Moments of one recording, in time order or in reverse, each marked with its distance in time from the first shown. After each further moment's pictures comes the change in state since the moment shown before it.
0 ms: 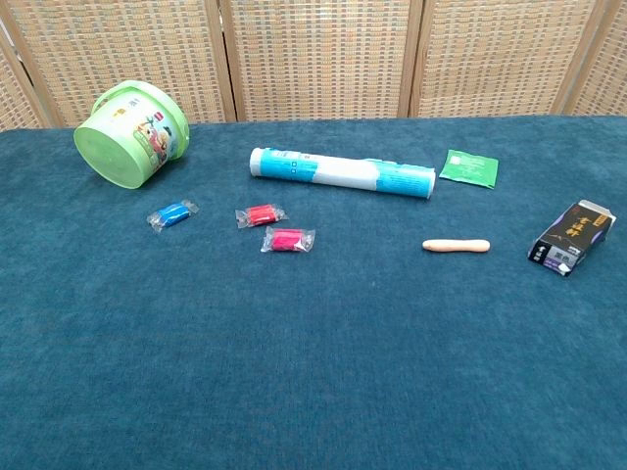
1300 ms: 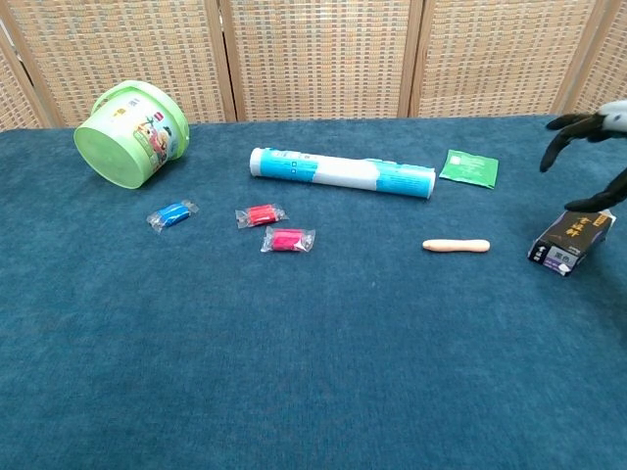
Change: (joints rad) left arm -0.065 -0.090 -0.062 0.029 -0.146 -0.111 0.103; right arm 0.547 -0.242 0.209 0.239 0.510 -0.719 -0.021
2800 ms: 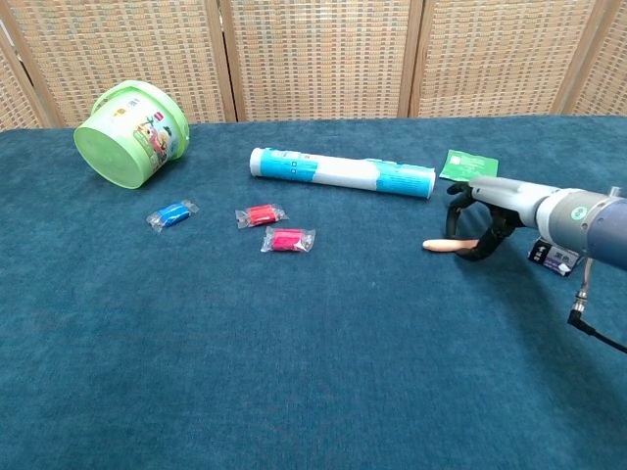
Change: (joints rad) left arm -0.027 -0.020 -0.008 0.020 -0.068 -0.034 0.016; right arm 0.203 -0.385 -0.020 0.347 0.211 -0.079 -0.186
